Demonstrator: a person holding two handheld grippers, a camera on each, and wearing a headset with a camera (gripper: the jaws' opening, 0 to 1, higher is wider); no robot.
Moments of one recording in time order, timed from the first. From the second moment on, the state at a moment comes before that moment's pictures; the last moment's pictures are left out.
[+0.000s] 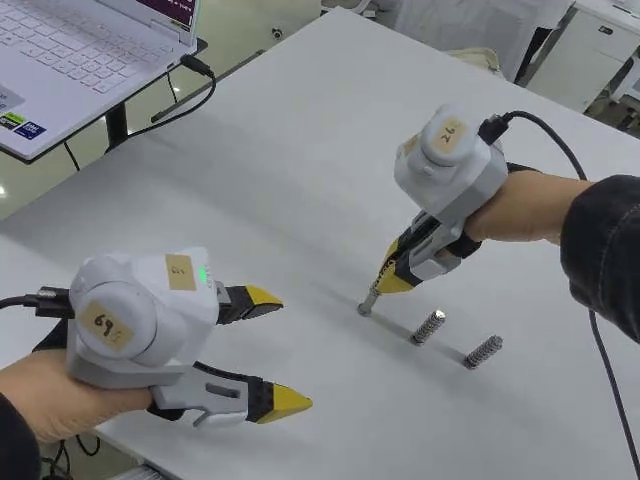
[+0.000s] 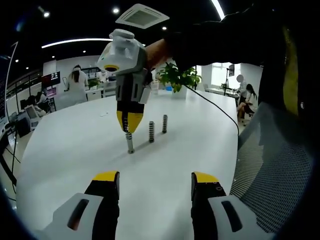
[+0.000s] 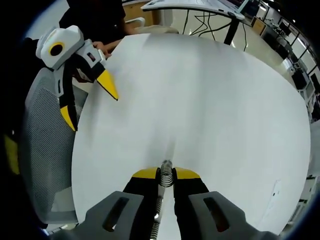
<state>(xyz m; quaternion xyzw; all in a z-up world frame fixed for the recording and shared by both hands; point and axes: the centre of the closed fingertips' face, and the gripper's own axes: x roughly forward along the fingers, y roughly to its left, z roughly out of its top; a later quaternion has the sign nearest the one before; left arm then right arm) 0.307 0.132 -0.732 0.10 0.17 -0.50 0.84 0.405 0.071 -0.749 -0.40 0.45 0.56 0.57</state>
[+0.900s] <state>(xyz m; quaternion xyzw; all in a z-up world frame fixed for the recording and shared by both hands) 0.307 0.135 -0.732 0.10 0.18 -0.50 0.84 0.400 0.072 -0.784 -0.41 0.46 0.55 0.57</state>
